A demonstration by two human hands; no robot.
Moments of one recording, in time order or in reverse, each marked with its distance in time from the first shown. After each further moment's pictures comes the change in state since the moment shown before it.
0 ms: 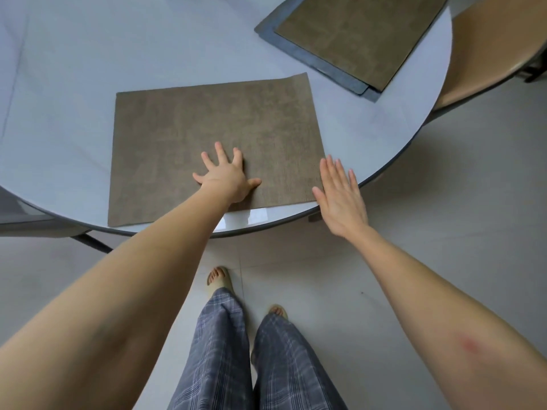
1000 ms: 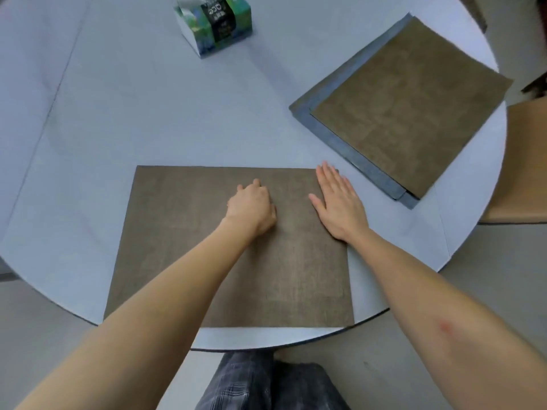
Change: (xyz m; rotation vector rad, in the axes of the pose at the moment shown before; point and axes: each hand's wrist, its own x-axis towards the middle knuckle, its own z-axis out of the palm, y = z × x) left_hand 0.116 0.027 -0.092 -0.033 0.156 0.101; right_hand 0.225 -0.006 -0.044 -0.002 -0.042 -0.169
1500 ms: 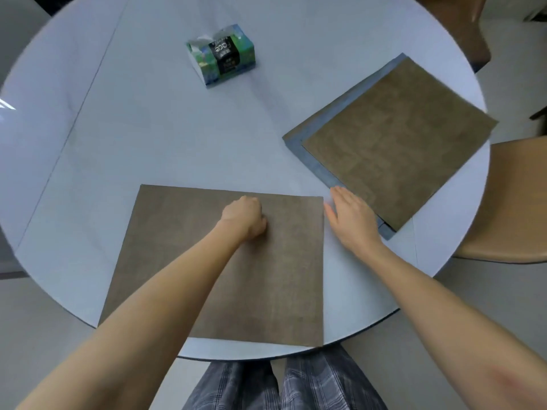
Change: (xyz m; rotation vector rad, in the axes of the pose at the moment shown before) left_hand 0.008 0.023 -0.043 -0.044 -0.123 -0.090; right_hand 0.001 0.032 -0.071 0.101 0.120 0.003
